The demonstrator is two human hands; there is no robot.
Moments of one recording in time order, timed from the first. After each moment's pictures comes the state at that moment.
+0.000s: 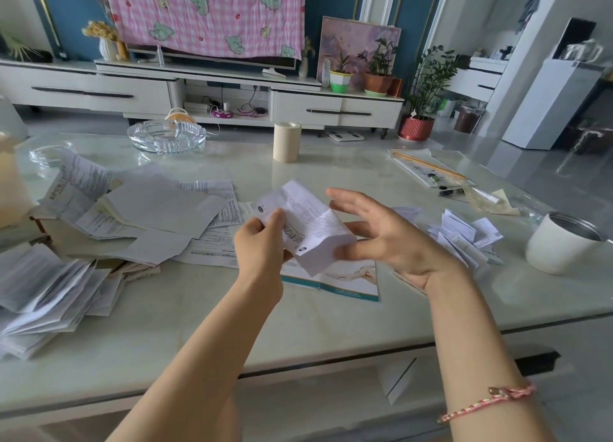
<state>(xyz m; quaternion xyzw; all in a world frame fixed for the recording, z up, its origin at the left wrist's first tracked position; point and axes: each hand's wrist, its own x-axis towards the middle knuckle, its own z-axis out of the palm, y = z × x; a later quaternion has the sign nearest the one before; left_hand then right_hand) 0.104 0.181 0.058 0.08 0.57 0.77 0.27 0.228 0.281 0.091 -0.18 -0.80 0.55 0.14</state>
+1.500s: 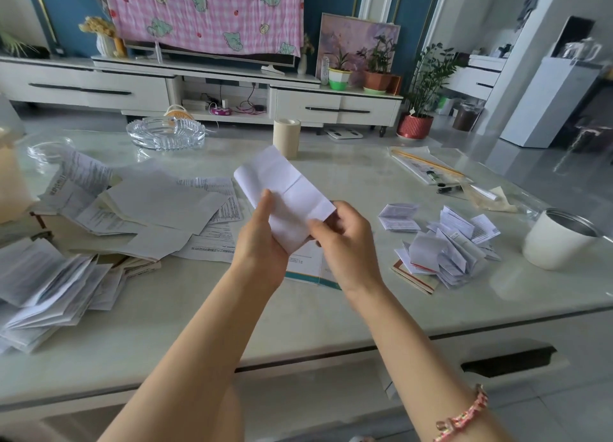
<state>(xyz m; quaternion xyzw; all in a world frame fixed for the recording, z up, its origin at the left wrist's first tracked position) 0.096 0.177 0.061 0.09 0.39 0.82 0.42 0.185 0.229 0.062 -0.29 -0.71 0.50 0.41</state>
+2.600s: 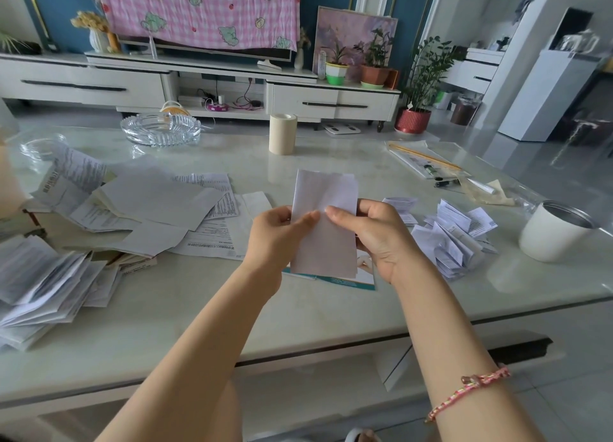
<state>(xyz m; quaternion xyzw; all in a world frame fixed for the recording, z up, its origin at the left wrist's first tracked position) 0.112 0.176 0.059 0.27 0.62 0.68 0.29 0.208 0.266 0.075 -0.34 -0.65 0.61 0.31</state>
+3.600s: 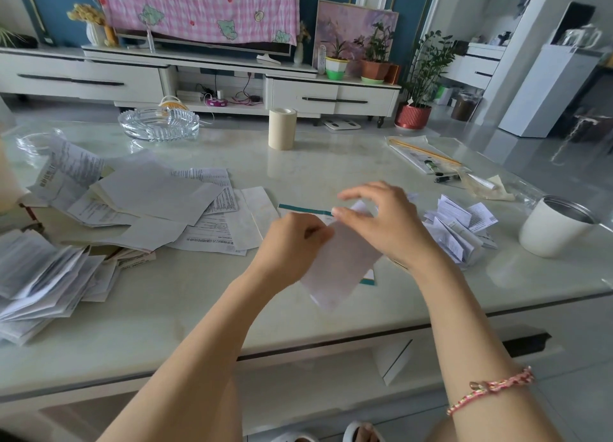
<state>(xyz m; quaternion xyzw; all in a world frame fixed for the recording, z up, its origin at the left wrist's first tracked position) 0.116 0.179 0.053 0.48 0.76 0.42 0.13 0.223 0.282 0.079 -0.33 -0.88 0.20 0.29</state>
